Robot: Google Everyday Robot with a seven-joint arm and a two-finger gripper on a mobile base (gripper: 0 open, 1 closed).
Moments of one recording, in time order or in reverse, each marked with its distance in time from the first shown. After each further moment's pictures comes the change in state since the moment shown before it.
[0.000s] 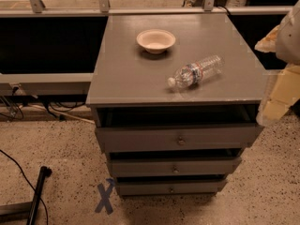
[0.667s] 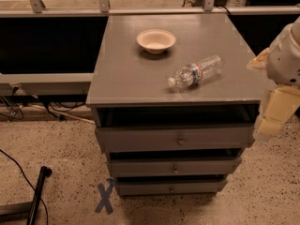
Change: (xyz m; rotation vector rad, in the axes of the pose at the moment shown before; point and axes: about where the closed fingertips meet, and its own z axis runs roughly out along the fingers) arm 0.009 0.014 0.036 -0.073 0.003 -0.032
